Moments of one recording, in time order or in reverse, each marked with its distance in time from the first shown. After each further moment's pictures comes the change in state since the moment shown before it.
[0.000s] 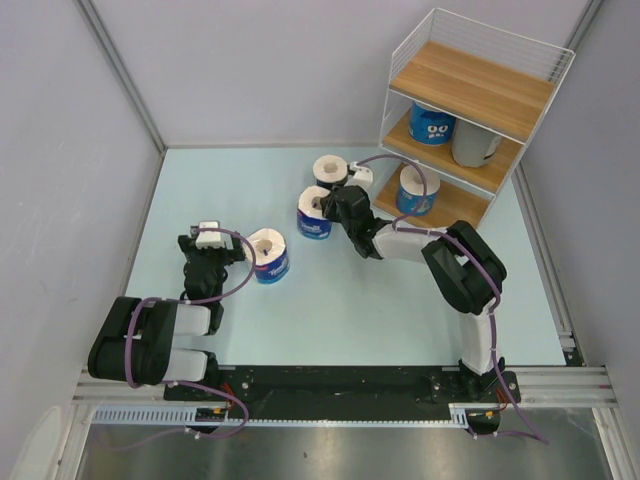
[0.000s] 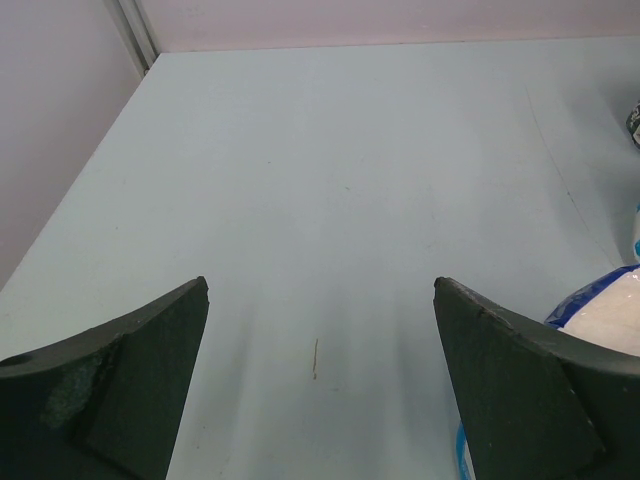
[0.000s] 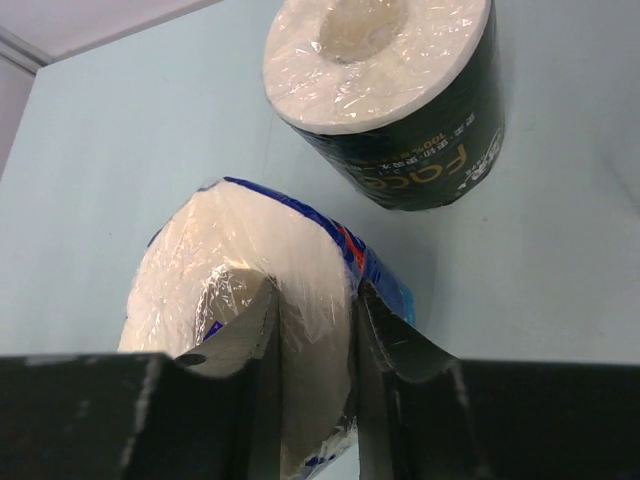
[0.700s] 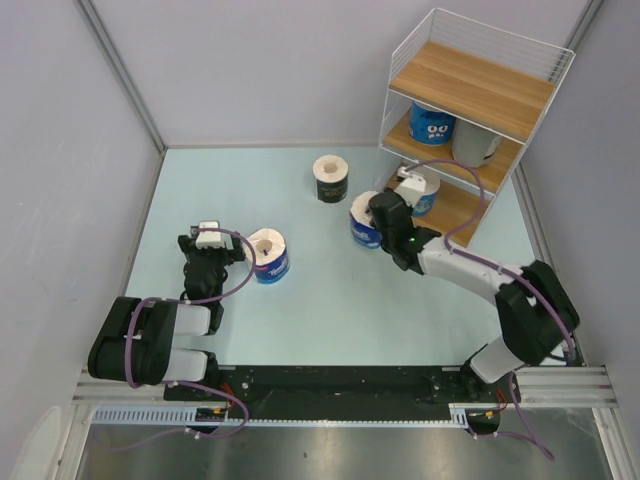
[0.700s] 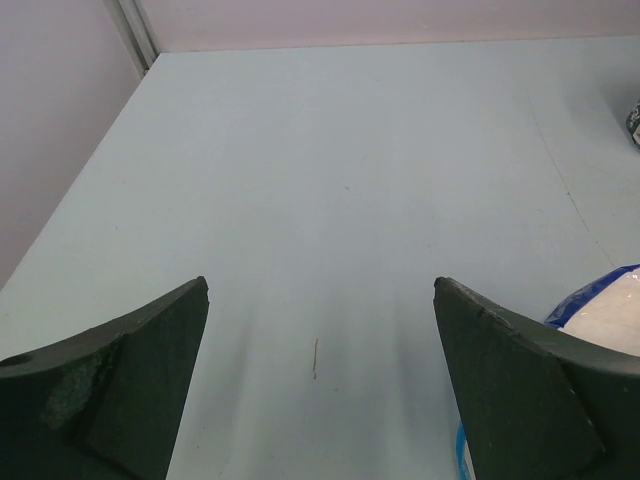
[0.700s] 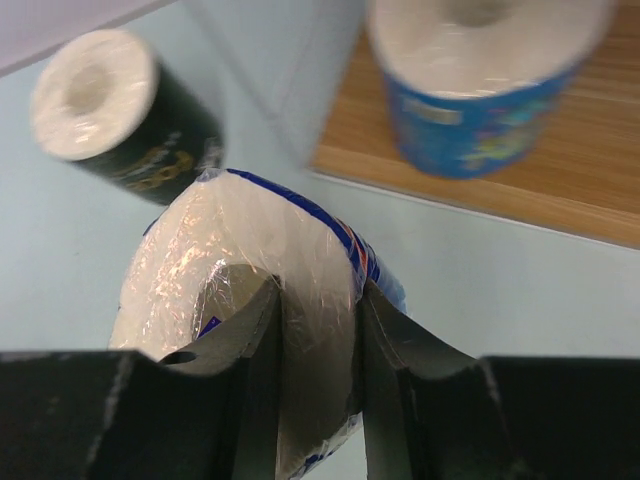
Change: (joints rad) left arm 0.000 0.000 0.000 0.000 0.000 0.000; right arm -0.023 -0.424 -0.215 -0.388 0.306 0.005
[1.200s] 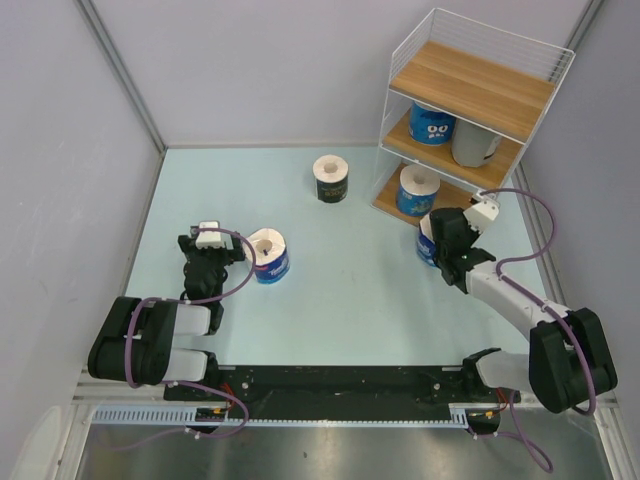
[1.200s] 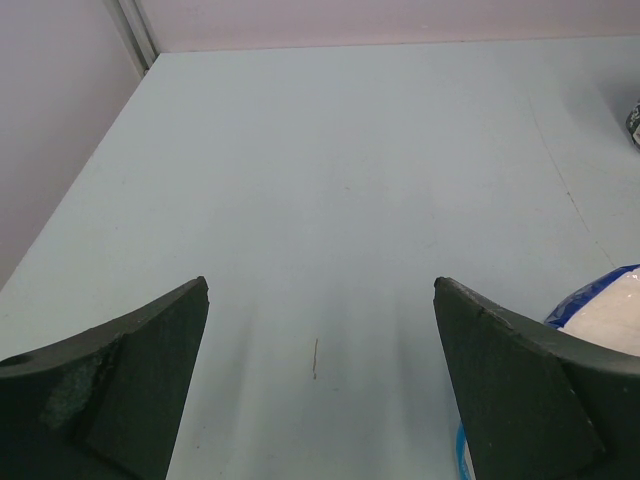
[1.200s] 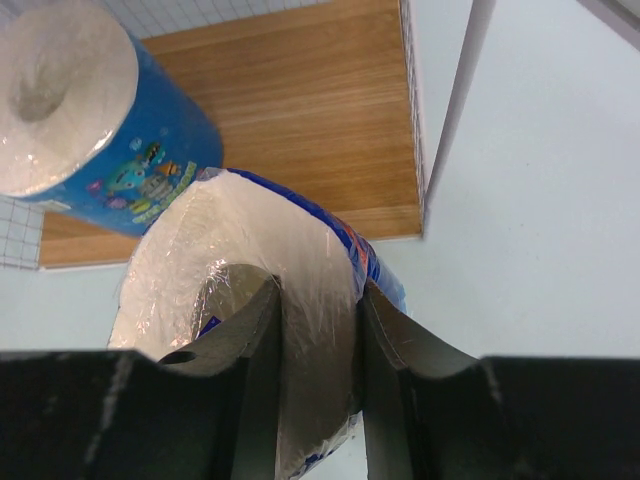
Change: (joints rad) left arm 0.000 0.000 0.000 0.000 0.000 0.000; right arm -0.308 -0.335 -0.331 -0.122 0.082 0.074
